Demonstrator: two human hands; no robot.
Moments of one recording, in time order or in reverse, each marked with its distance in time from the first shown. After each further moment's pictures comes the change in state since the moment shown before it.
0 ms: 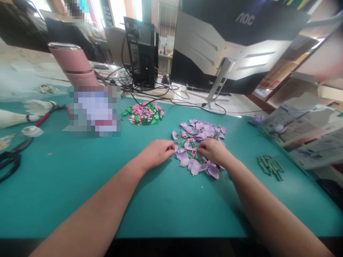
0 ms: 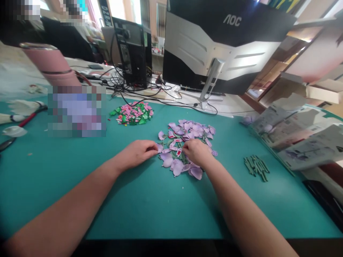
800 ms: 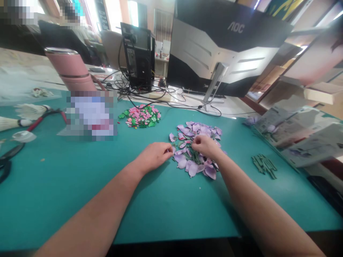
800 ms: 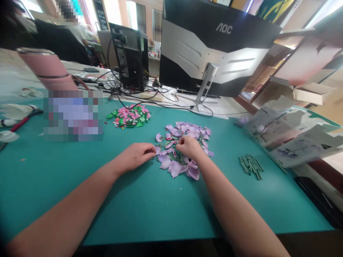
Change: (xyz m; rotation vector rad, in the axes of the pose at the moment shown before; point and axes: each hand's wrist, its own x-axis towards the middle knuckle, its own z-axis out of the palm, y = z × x) left_hand 0.000 -0.003 0.002 0.005 0.007 0.028; right_hand 0.019 -0.016 -0.004 0.248 0.002 0.260
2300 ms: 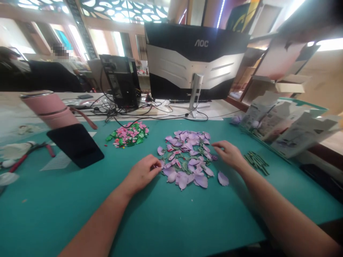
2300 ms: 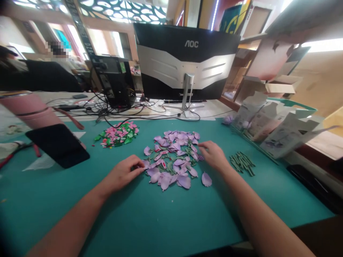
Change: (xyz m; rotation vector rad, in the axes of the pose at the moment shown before) left_hand 0.004 -0.001 0.002 -0.027 0.061 0.030; right_hand -0.031 0.141 -0.024 0.059 0.420 -0.077
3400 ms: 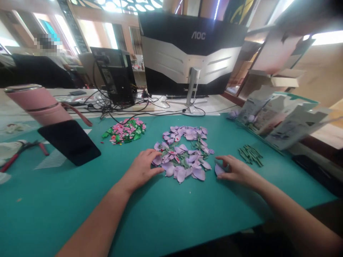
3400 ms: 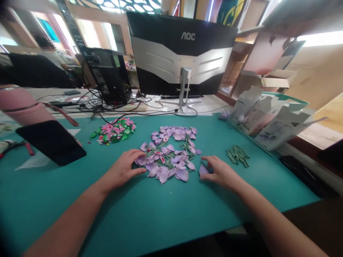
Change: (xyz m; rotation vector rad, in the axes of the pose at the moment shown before) left_hand 0.001 -0.003 0.006 0.136 -0.010 0.043; right_hand -0.083 -0.002 -0.027 0.057 -0.370 0.059
